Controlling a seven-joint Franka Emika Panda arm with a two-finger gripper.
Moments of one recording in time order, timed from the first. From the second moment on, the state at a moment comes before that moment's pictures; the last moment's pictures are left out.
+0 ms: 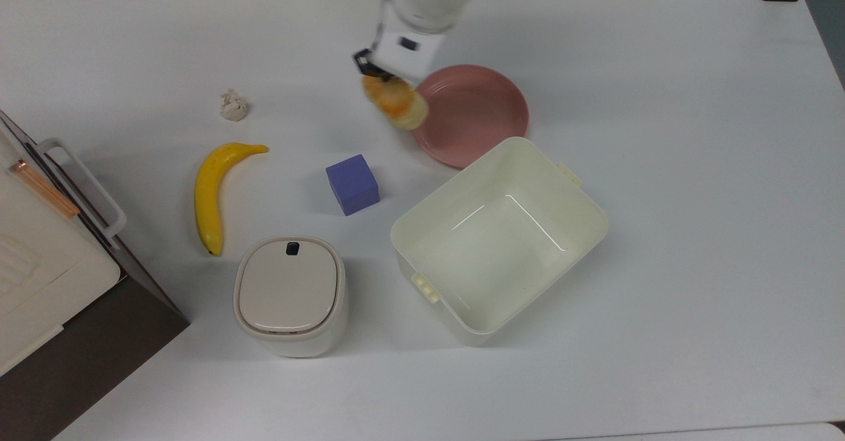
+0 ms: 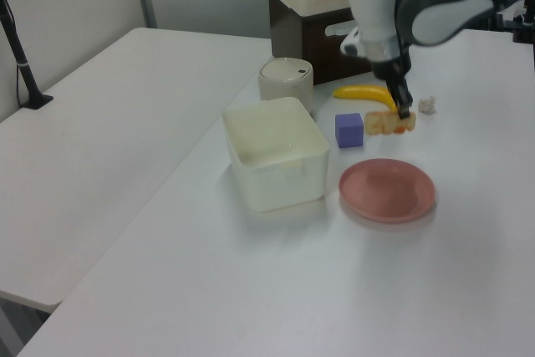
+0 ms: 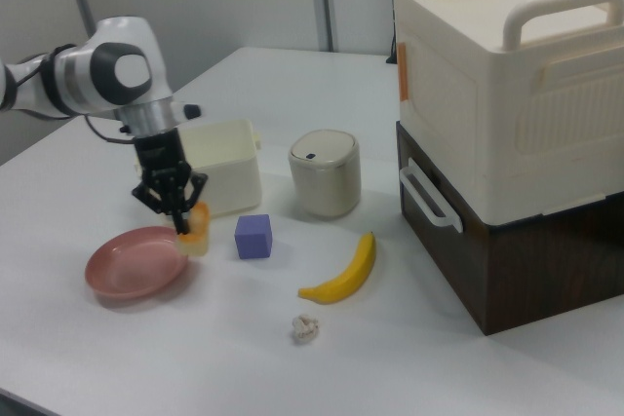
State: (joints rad) arm 0.19 0.14 -0.02 -1.87 -0.21 1.75 -0.27
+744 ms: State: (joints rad) arm 0.03 0.12 -0.02 -1.92 -0.21 1.72 -0.27
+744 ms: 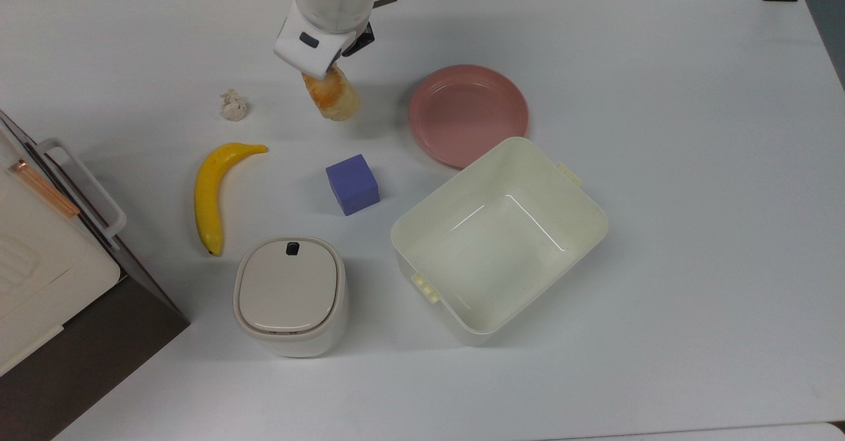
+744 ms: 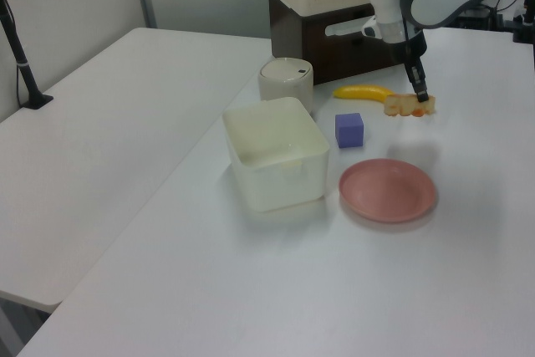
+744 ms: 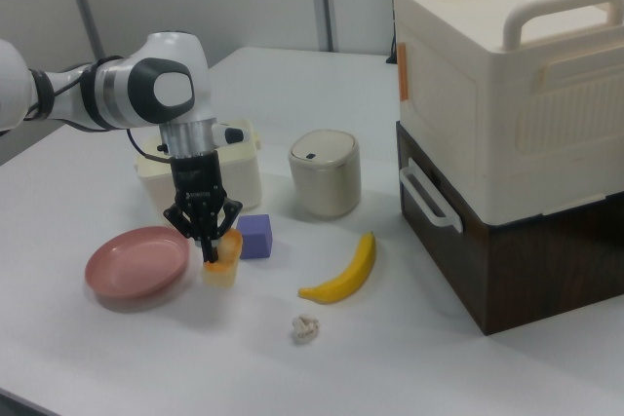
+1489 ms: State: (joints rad) arm 0.00 0.18 -0.02 -1.94 -0.21 1.77 -0.27
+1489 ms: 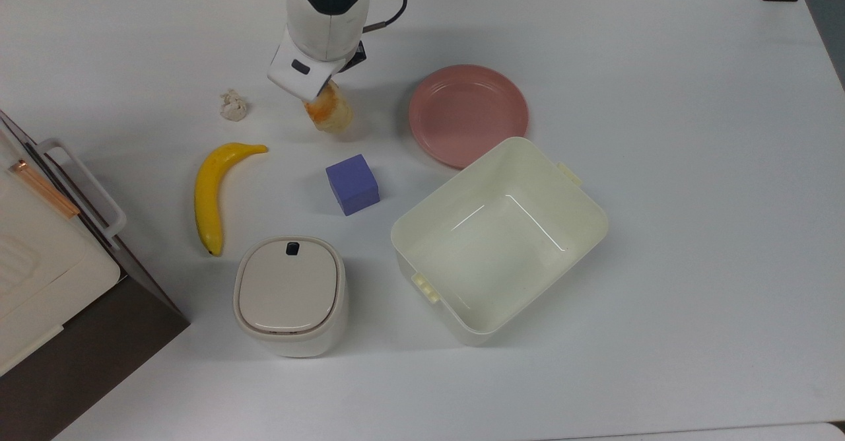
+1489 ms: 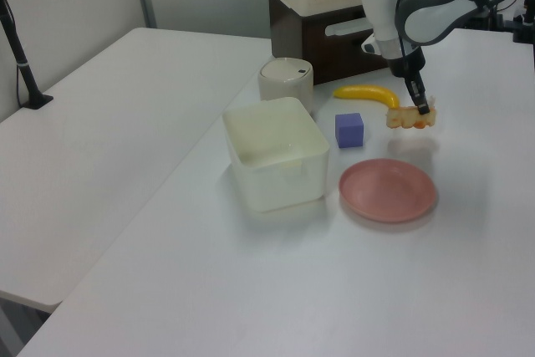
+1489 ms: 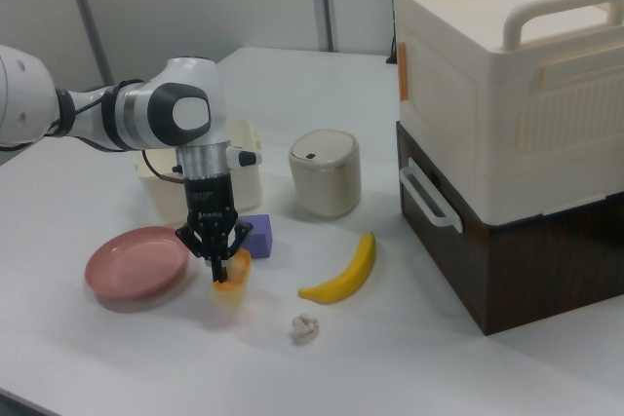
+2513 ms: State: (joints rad) arm -0.03 0.18 -0.02 -1.94 -0.21 1.80 -0.27
